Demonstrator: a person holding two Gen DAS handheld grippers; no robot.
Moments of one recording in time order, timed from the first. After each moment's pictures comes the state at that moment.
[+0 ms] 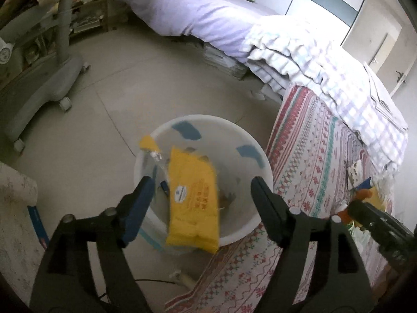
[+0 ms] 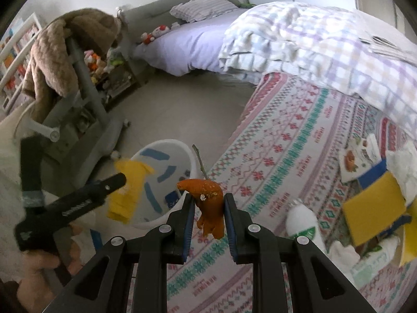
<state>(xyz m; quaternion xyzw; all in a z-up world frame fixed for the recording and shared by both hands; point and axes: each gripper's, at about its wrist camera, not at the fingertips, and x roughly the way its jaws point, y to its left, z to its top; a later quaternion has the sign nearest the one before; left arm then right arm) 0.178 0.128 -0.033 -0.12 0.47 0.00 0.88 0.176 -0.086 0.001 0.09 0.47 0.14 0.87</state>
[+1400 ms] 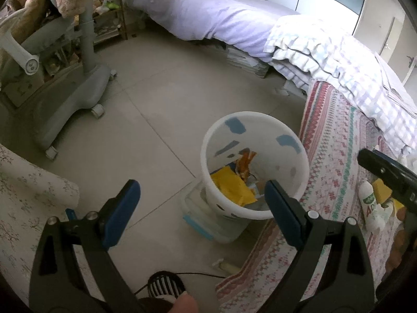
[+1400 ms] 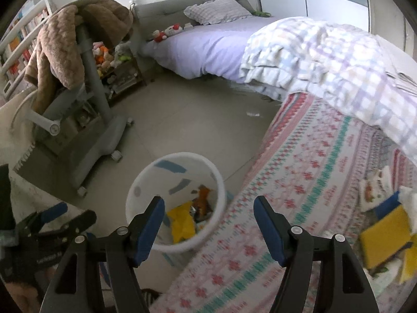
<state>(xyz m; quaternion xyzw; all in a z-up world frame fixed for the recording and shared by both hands) 0.143 0.167 -0.015 -0.06 0.47 0.04 0.88 0.190 -0.039 0.019 0.05 0.45 0.14 0.88</state>
